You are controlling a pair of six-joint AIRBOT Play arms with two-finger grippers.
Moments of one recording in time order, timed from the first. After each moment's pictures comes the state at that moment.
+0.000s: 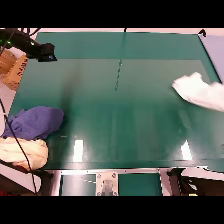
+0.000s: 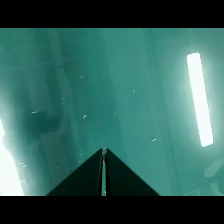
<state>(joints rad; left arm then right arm) 0.06 -1.74 2.05 1.15 -1.47 -1.39 -0.97 -1.41 1.32 -0.98 1.21 1.49</state>
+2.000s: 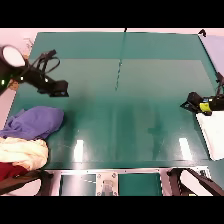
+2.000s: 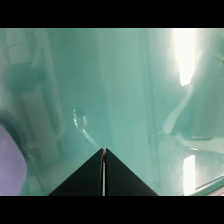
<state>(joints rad) -0.08 -1.27 1.26 1.16 -1.37 -1.46 -0.40 -1.00 0.89 -1.09 1.24 1.51</state>
